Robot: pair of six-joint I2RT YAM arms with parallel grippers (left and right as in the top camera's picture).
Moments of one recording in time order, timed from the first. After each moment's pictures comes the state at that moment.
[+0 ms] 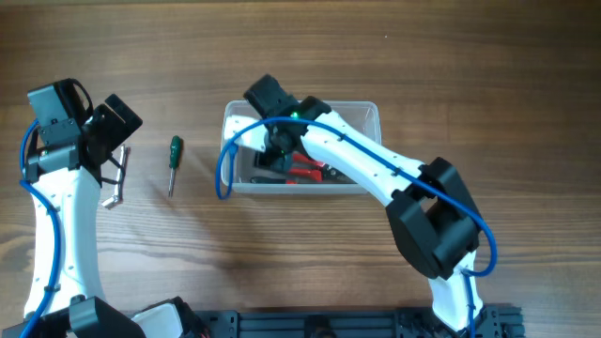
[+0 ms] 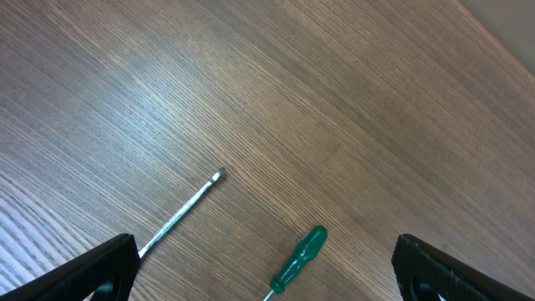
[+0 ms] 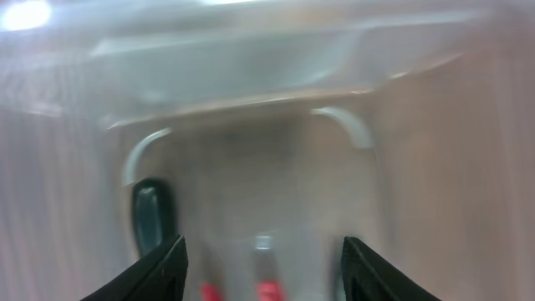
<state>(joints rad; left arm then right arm) 0.33 1.40 1.09 -0.61 -0.03 -0.42 0.74 2.10 1.68 -0.73 -0.13 -0.65</state>
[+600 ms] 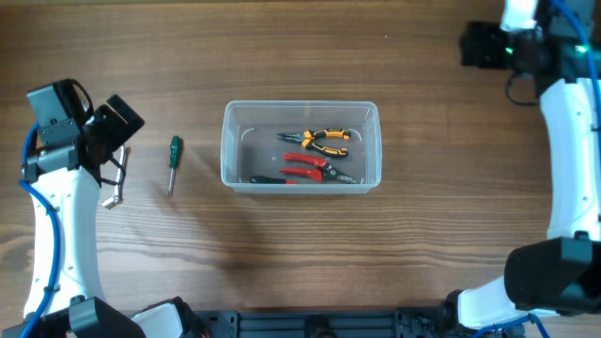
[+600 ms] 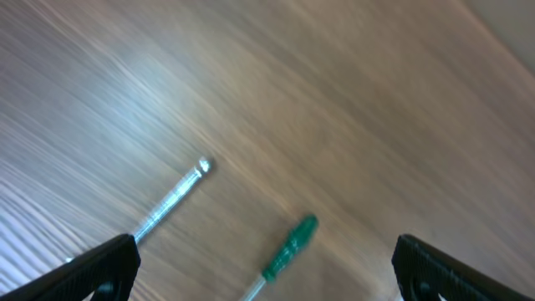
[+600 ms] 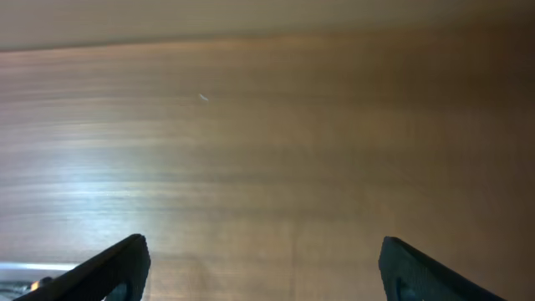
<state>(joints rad) 0.33 1.40 1.09 -0.64 0.03 -0.42 -0.15 1.71 1.72 -0.89 -0.13 -0.05</state>
